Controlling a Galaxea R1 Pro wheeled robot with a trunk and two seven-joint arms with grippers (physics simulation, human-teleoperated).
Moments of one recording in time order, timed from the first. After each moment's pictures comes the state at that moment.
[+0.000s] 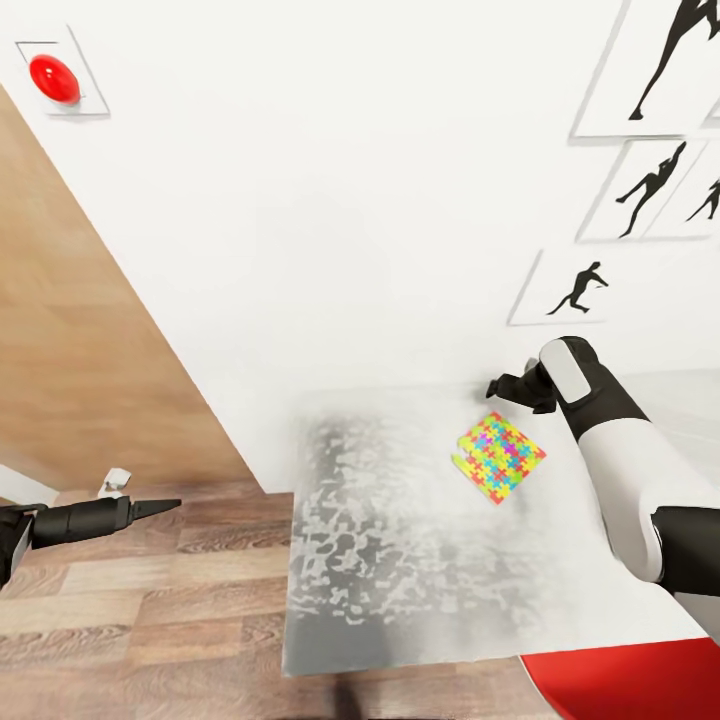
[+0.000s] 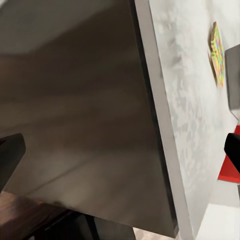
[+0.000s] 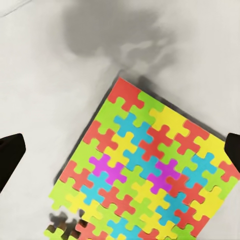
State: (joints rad) left arm -0.89 0.47 0.59 -0.36 -0.50 0.46 -1.56; right arm -1.26 -0.17 0.04 -0.66 -0.72 1.05 -0.53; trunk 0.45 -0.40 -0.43
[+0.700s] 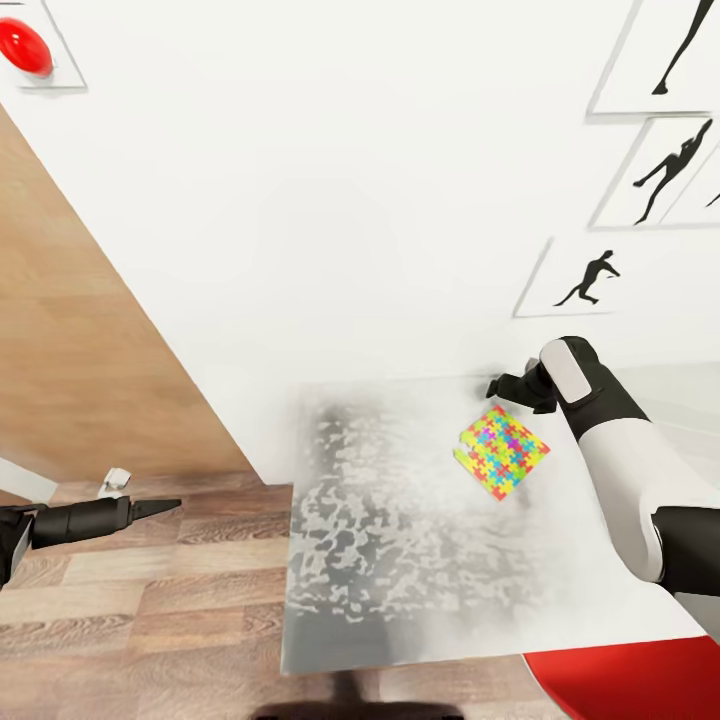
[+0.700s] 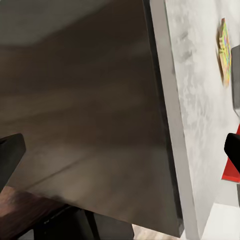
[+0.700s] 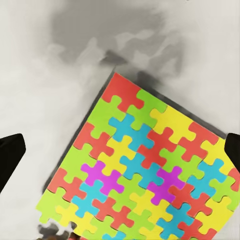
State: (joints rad) left arm -0.89 0.47 0.59 -0.36 -0.50 0.46 -1.56; right arm -1.26 -0.17 0.04 -0.66 -0.72 1.05 -0.53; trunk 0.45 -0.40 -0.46
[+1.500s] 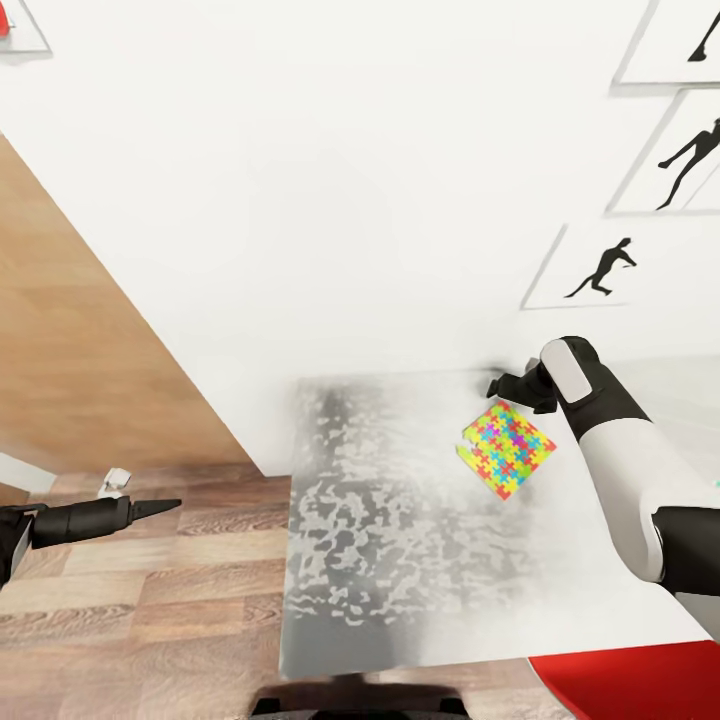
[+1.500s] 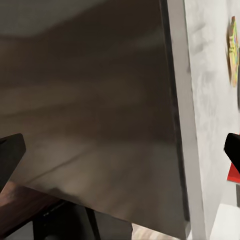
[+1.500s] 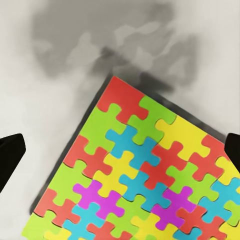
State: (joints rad) left arm -0.89 0.47 0.59 -0.36 -0.50 0.46 -1.56; right arm -1.26 -0.17 0.04 -0.66 -0.72 1.05 -0.53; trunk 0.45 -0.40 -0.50
